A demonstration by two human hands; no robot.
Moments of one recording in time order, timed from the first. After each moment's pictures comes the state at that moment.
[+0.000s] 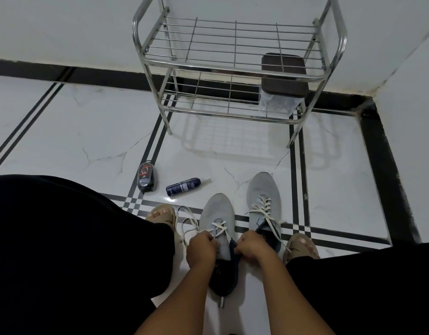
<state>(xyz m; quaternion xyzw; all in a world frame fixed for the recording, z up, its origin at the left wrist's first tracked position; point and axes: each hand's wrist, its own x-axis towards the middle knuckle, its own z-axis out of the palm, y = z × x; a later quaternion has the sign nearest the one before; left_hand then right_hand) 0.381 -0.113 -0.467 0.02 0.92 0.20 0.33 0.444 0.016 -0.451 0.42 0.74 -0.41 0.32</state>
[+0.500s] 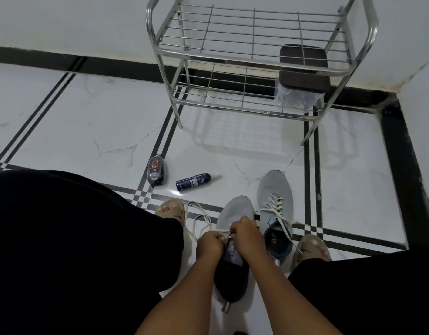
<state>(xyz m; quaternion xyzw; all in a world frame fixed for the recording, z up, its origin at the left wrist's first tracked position) 0.373 -0.119 -0.470 -0.01 0.87 0.26 0.41 0.424 -0.015 -0.469 0.28 0.91 -0.23 0.19</state>
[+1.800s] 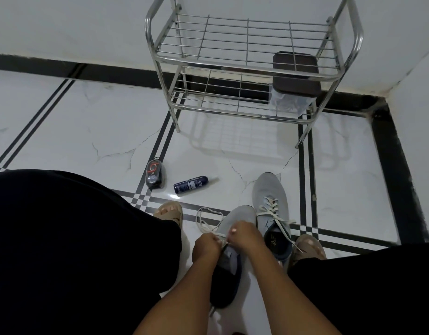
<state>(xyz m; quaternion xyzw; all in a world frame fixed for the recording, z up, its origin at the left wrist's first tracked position) 0.372 -0.119 -0.471 -0.03 0.88 0.21 0.41 0.414 -0.010 -0.454 0.38 0.82 -0.35 0.26</state>
